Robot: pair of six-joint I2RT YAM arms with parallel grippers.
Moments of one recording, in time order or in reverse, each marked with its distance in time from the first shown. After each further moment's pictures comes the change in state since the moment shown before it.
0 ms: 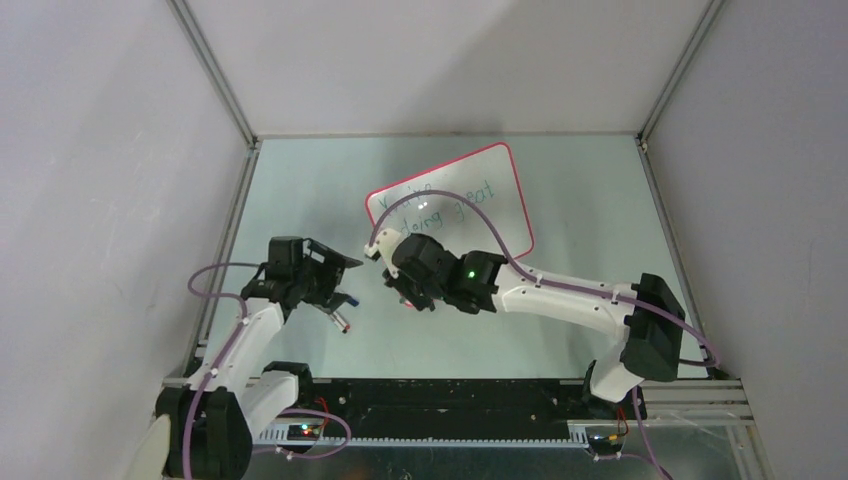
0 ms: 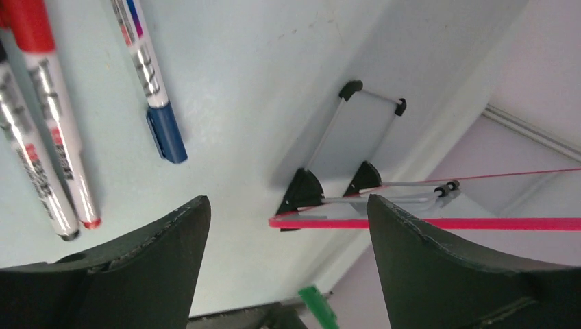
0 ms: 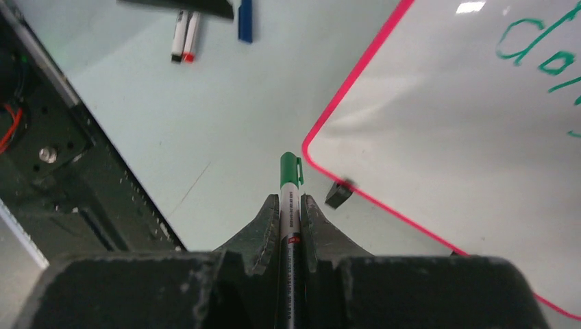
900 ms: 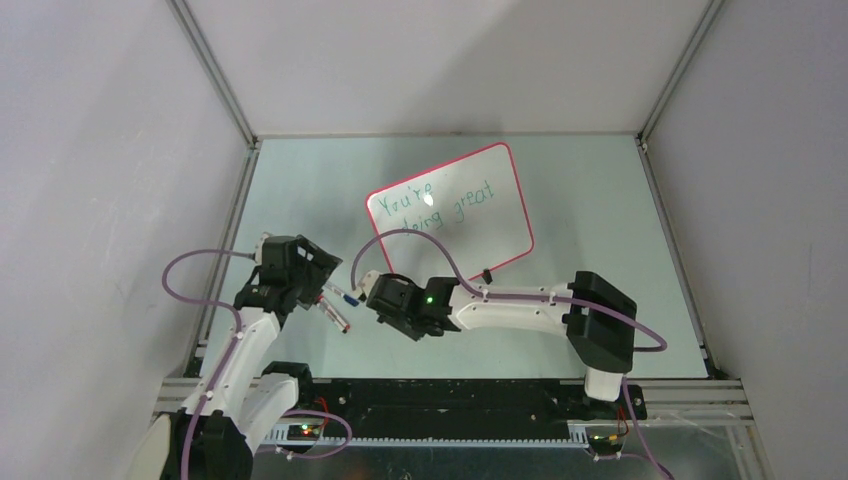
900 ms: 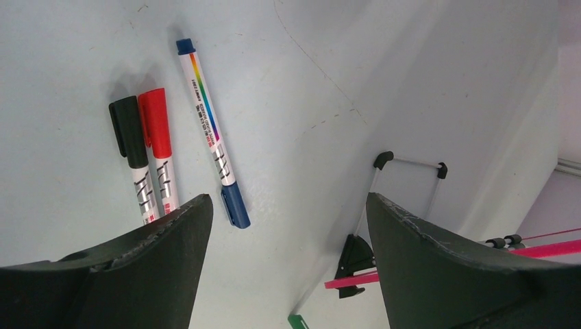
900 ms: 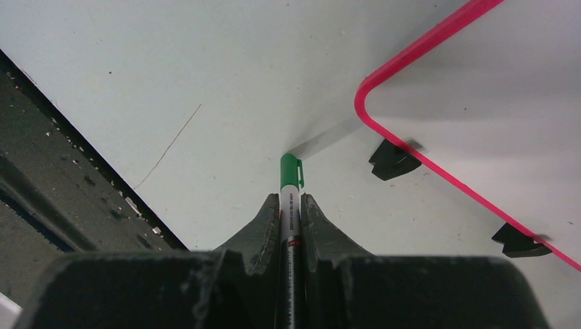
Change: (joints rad) left arm 0.002 -0.096 0.029 -0.034 -0.319 0.254; right arm 0.129 0.215 0.026 -0.145 0.110 0.037
